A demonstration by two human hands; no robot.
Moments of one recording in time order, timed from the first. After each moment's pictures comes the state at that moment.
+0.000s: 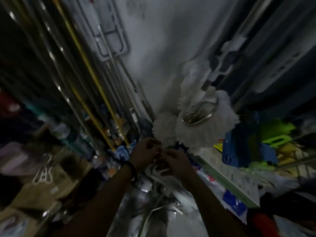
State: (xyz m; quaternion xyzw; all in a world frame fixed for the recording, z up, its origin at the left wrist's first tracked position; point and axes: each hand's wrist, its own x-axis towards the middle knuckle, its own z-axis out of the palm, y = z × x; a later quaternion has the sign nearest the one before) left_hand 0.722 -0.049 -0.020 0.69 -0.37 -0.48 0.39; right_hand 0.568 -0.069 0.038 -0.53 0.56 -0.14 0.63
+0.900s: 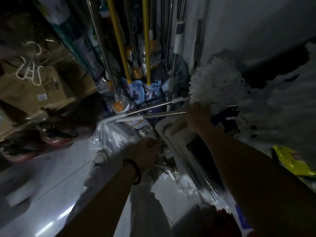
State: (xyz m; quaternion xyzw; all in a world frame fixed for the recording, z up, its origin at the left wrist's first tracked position) left_hand 0.663 0.004 -0.294 0.69 0.04 -0.59 0.43; right_hand 0.595 -0.257 -0.350 -0.88 0.28 0.36 -0.08
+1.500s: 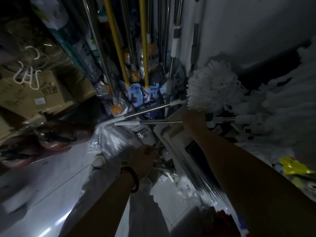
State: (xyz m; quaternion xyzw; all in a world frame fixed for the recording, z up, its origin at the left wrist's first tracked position) left_hand 0.658 0.014 -0.295 0.67 0.05 -0.61 0.42; right_hand 0.589 -0.251 -0.376 -0.92 0.28 0.25 -0.13
